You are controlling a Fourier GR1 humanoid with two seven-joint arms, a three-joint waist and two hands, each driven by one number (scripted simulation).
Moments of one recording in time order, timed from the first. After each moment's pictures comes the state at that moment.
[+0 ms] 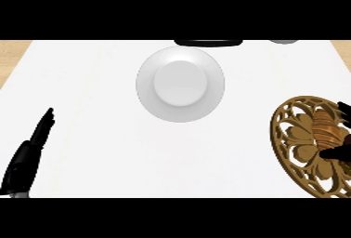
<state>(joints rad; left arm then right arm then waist) 0.09 0.38 0.02 -1.49 -0.10 0.10 -0.12 -0.16 -0.62 -0.17 -1.19 -0.01 0.30 0.37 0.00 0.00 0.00</state>
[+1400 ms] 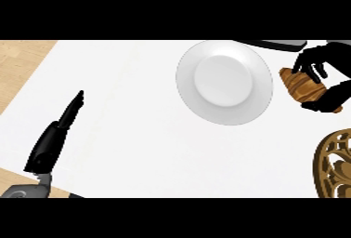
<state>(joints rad) -0.05 0.32 -0.04 -1.51 -0.17 -0.02 -0.15 -0.67 -0.73 0.16 -1.12 0.44 0.44 -0.18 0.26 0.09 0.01</state>
